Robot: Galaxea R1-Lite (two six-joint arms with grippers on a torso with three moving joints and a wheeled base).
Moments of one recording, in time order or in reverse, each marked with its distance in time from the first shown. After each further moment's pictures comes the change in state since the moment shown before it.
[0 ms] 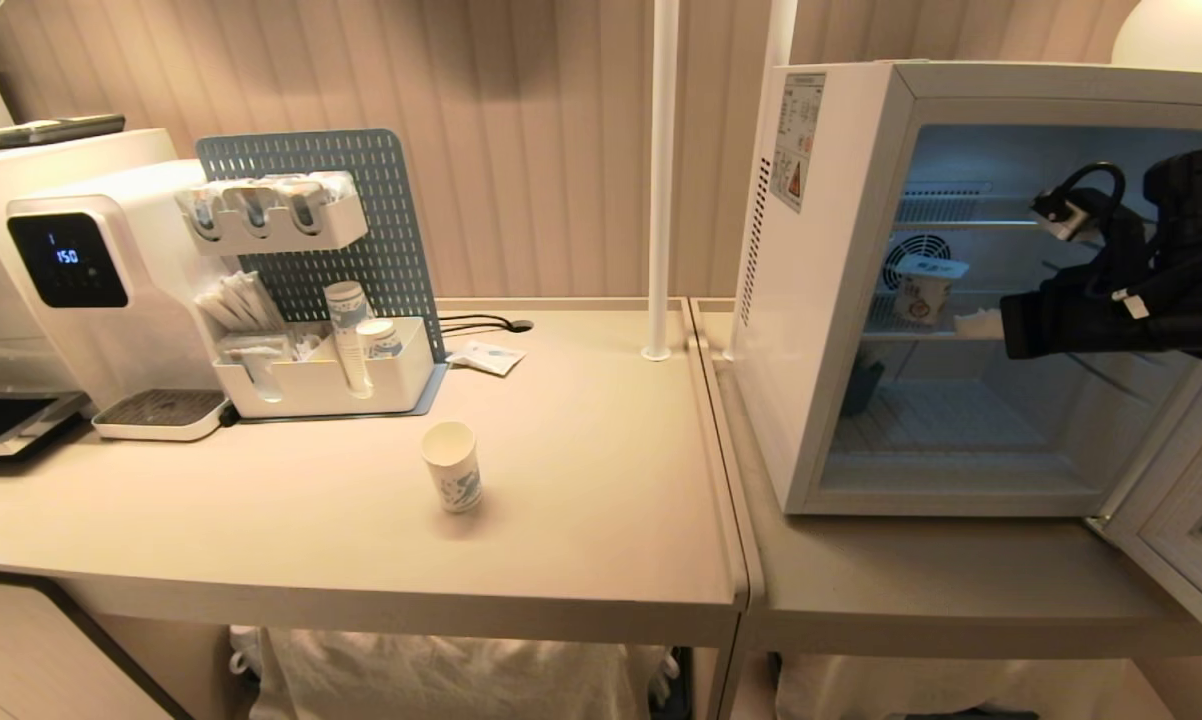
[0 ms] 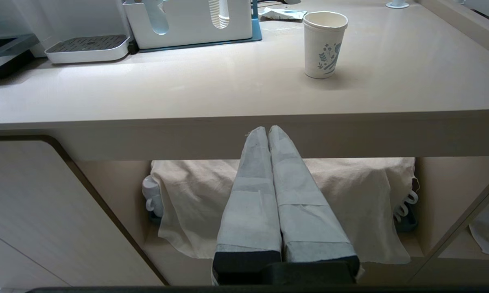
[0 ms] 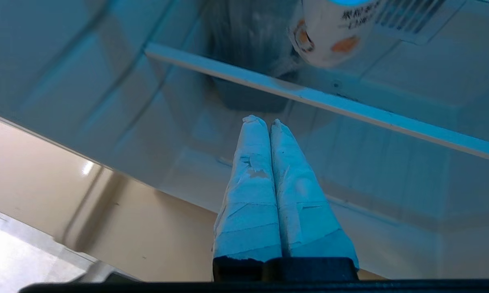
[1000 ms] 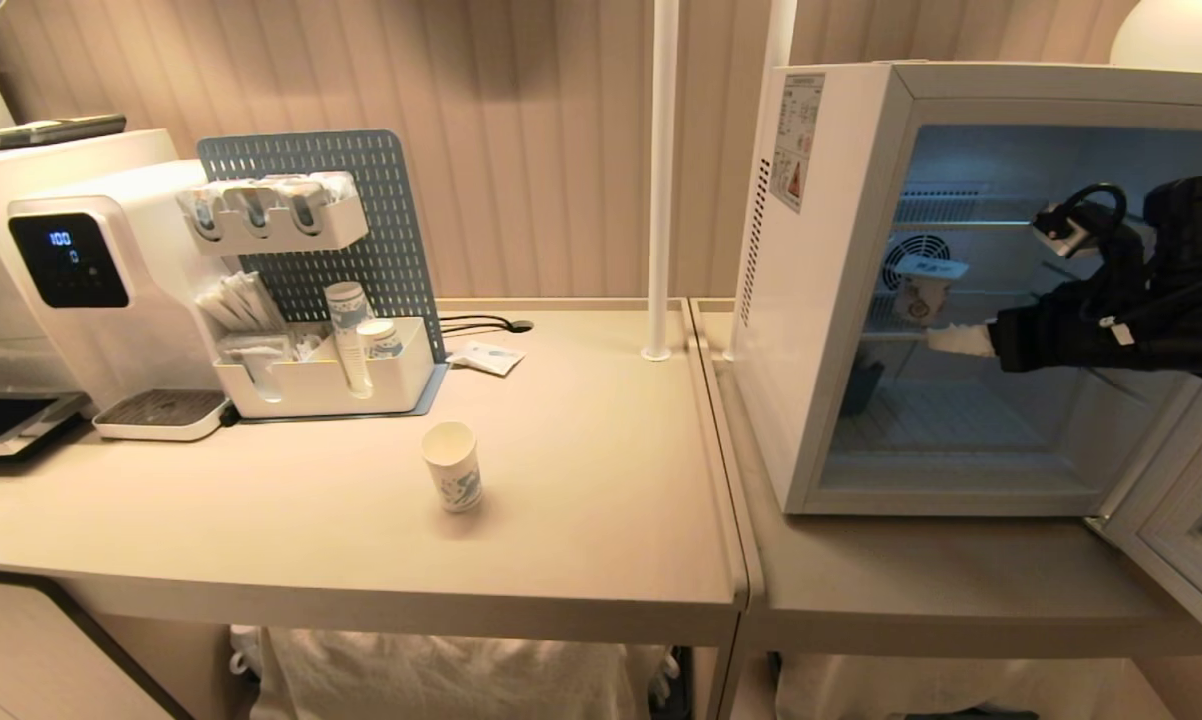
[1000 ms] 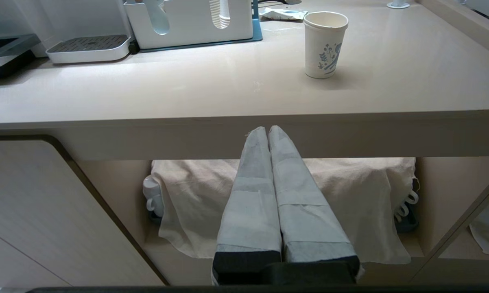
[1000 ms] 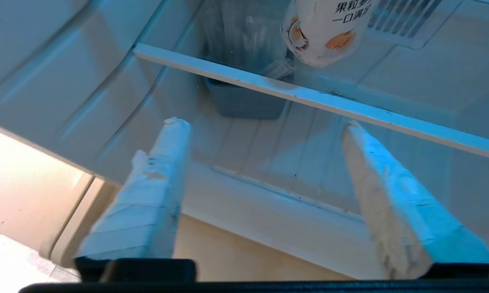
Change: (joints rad) left arm 0.000 0.000 0.000 -0.001 0.000 0.000; right arm -0.007 -0.001 0.117 -0.174 -0.001 0.018
